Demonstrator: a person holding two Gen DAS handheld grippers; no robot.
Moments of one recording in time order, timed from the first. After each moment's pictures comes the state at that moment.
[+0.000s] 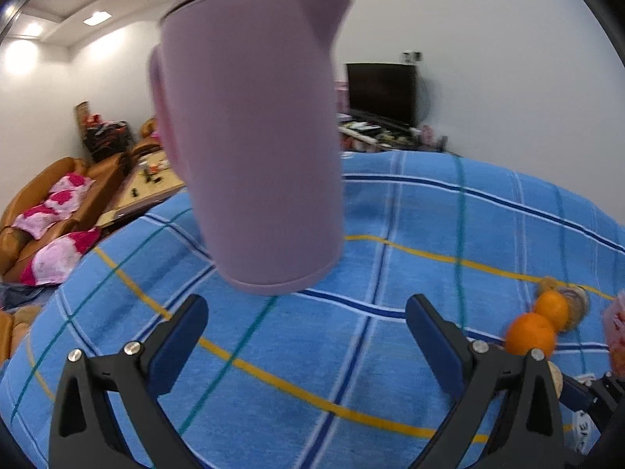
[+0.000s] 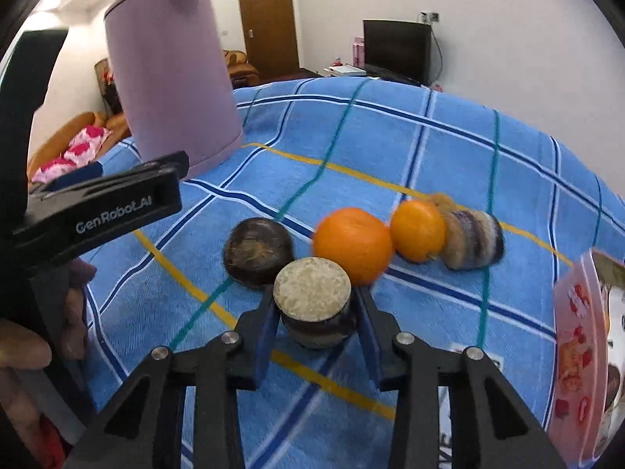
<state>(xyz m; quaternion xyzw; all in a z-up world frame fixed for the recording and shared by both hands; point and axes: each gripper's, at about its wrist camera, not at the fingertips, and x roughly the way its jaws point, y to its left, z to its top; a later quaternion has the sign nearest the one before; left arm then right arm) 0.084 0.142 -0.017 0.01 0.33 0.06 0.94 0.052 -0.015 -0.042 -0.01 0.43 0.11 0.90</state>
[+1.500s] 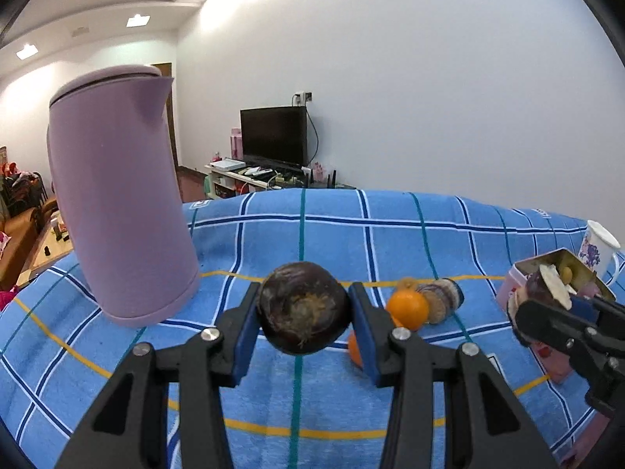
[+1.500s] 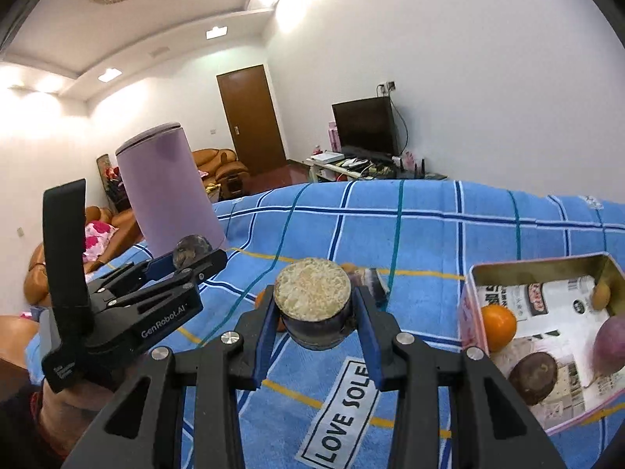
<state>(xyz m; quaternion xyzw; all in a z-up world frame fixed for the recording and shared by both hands) 0.053 0.076 -0.003 0.02 0.24 -0.12 0.96 -0.011 -0.098 0.005 0.07 0.27 0.09 0.96</state>
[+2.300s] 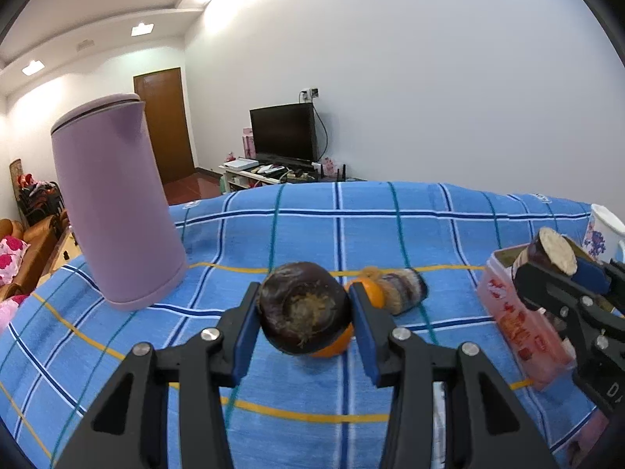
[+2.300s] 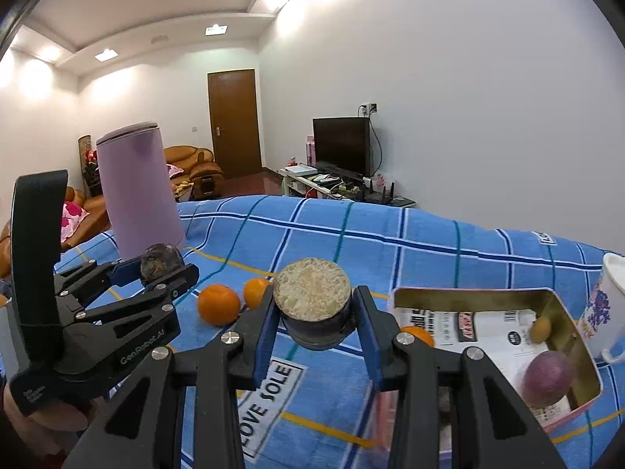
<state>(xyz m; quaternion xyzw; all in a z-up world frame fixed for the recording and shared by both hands) 0.027 0.020 0.000 0.04 0.25 -0.09 0.96 -0.032 -0.135 0.016 0.00 0.24 0.05 0.97</state>
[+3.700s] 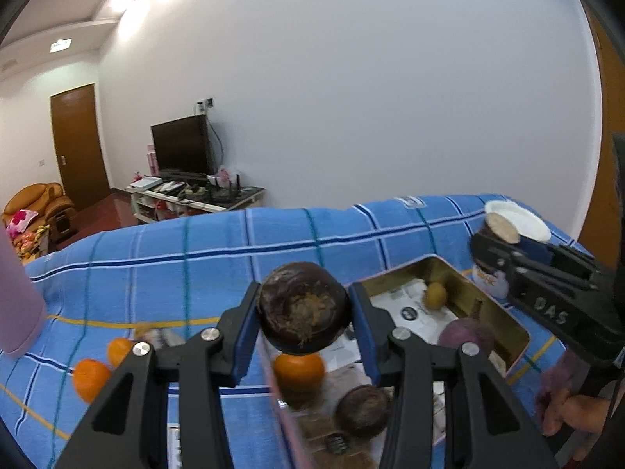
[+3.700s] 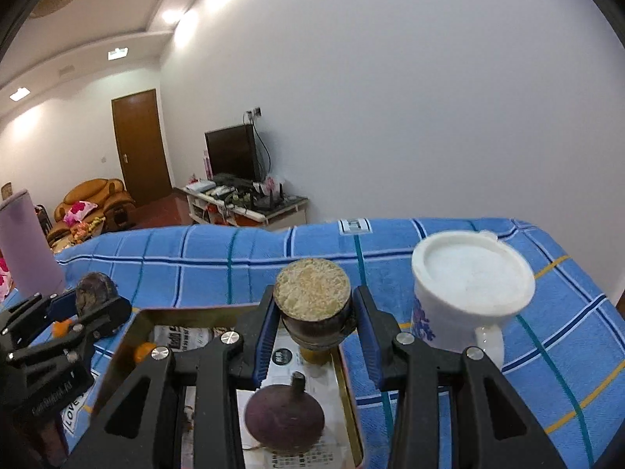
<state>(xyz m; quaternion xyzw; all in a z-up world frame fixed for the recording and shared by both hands) 0.013 -0.167 0.017 0.07 0.25 -0.25 0.93 -0.047 -0.329 0.024 0.06 0.24 -0.12 0.96</state>
